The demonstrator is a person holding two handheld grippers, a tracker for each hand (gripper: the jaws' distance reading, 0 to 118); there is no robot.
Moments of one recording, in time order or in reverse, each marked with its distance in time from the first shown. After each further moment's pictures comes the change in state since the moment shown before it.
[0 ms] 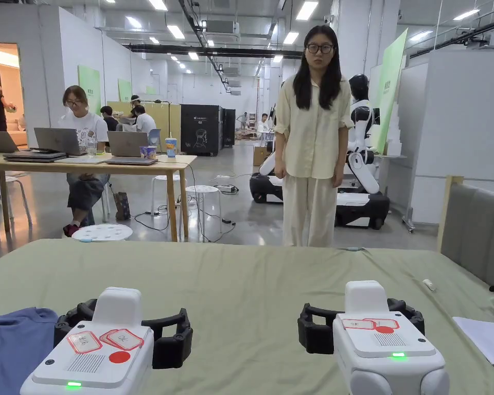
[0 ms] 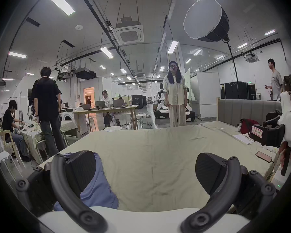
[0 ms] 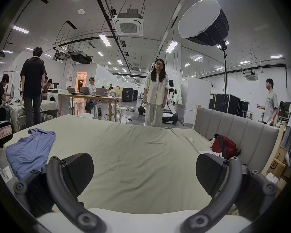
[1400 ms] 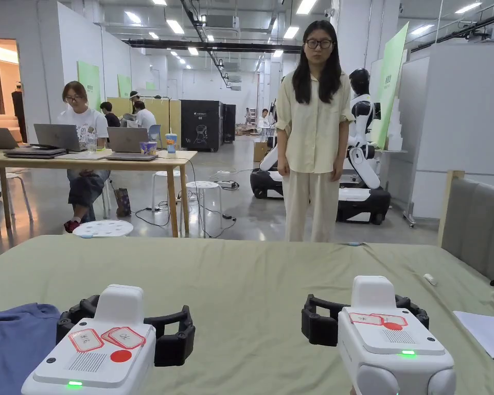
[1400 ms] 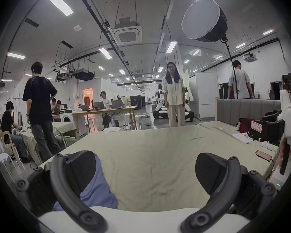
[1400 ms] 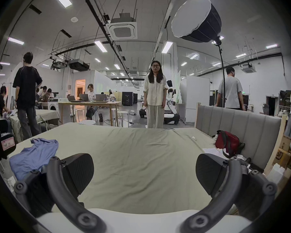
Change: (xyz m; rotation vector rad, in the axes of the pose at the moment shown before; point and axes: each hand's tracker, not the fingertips) left arm 0.002 -0.002 0.002 0.009 -0.012 -0.011; right arm 0.004 -0.003 0.000 0.025 0.008 -0.070
